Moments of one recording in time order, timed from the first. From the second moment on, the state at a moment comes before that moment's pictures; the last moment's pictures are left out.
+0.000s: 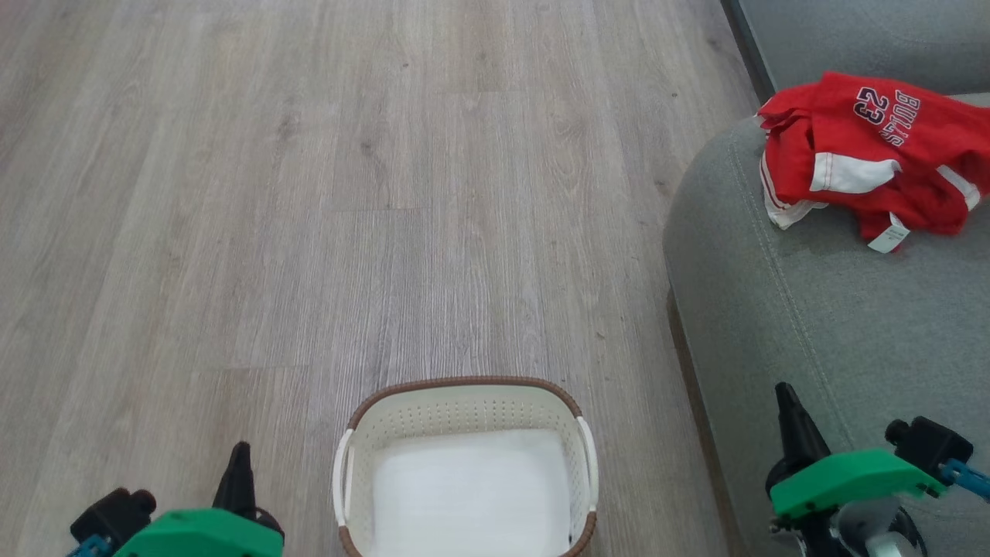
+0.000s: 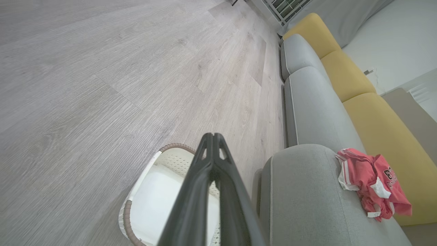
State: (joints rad) left arm 0.10 0.08 -0.08 0.28 -0.88 0.04 -0.09; right arm -0.01 -0.05 -0.01 0.38 0.78 0.13 -0.10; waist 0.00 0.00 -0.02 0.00
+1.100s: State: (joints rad) left arm 0.03 0.06 -0.01 0.28 -1.20 -0.03 0.00; right arm -0.03 -0.05 -0.07 0.34 1.15 0.13 0.00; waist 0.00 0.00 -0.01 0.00
